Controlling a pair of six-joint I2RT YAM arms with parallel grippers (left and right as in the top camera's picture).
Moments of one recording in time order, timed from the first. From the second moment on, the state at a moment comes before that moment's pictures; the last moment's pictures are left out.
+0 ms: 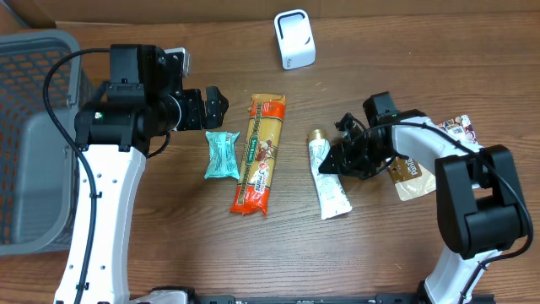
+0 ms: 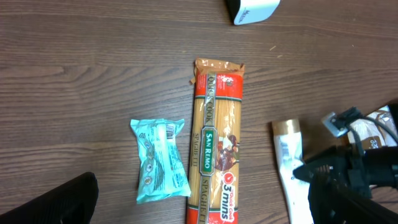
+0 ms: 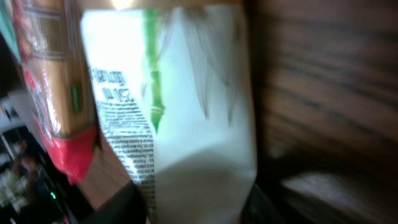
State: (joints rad) left arm -0.04 1.45 1.52 -1.03 0.25 -0.13; right arm 0.23 1.96 1.13 -0.69 -0.69 0.09
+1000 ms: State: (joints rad) left arm -0.05 1.45 1.52 -1.03 0.25 -0.13; right arm 0.26 1.95 1.03 -0.66 -0.85 0.17
